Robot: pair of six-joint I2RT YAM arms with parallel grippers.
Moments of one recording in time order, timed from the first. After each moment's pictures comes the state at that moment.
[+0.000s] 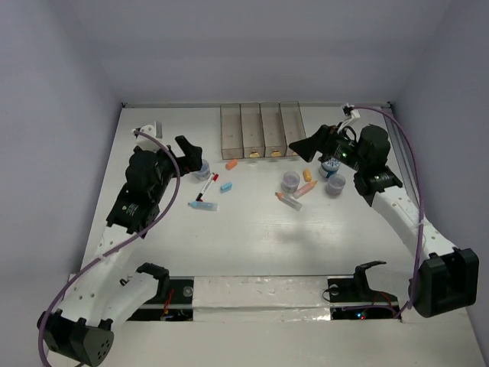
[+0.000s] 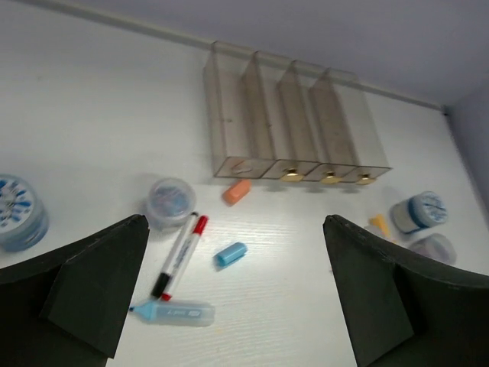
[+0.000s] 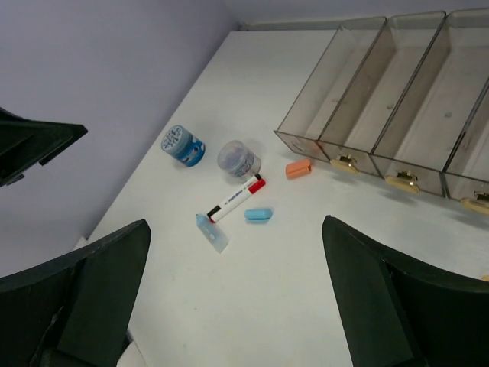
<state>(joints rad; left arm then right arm) -0.33 0.83 0.86 -0.20 -0.11 -0.44 0.22 1.18 0.92 0.18 -0.59 0.54</state>
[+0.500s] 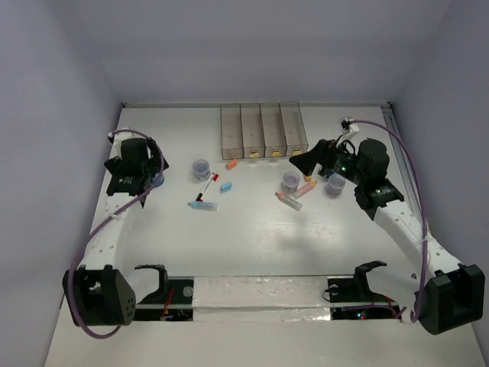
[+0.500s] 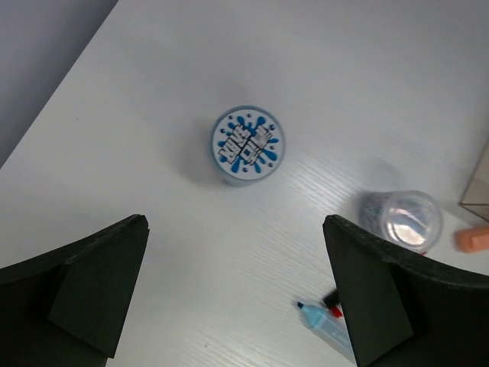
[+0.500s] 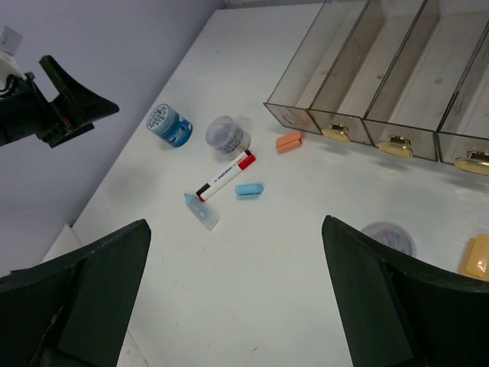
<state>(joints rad) -0.03 1.10 0.90 -0.41 -0.37 -0.42 0.27 1.06 0.80 0.13 -0.53 0.49</state>
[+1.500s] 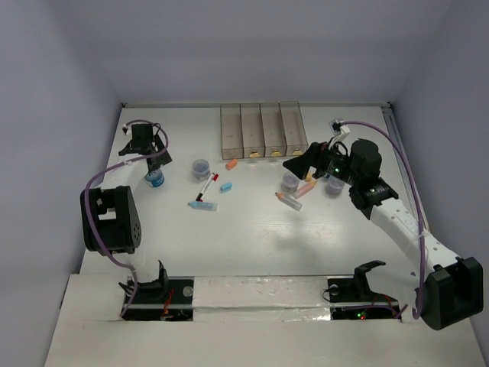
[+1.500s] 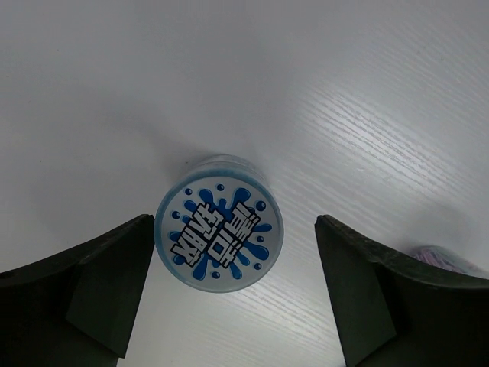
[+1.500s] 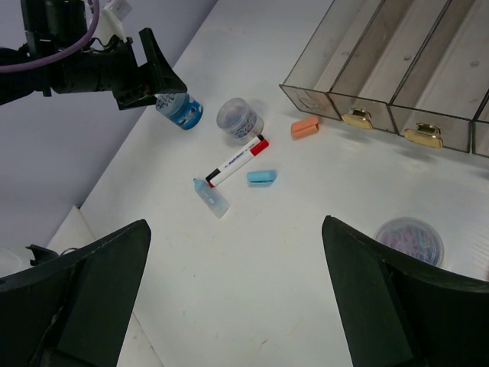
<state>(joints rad) 0.06 1.64 1.10 -0.35 -0.27 -0.40 0.32 1.09 0.80 0.13 -0.53 0.49</state>
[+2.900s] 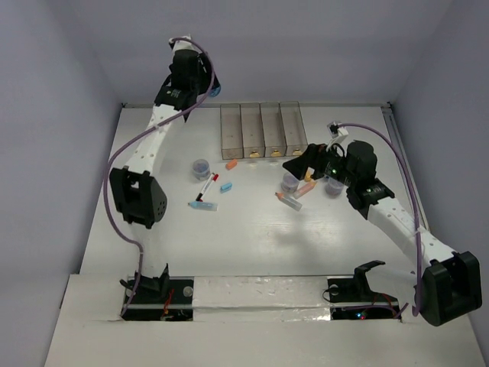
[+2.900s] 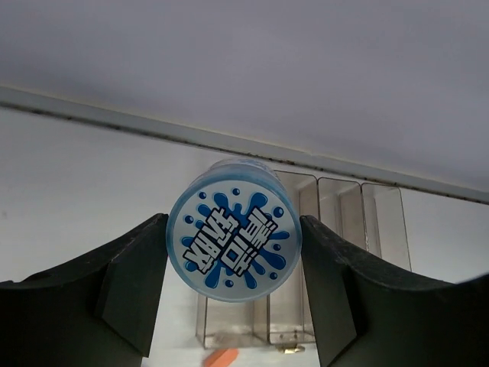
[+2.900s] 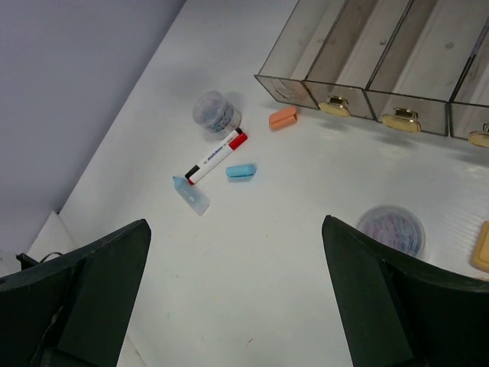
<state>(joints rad) -0.28 1.93 2.01 -0.41 -0.20 -0.44 0.33 1.12 0.78 0.14 -0.48 0.48</state>
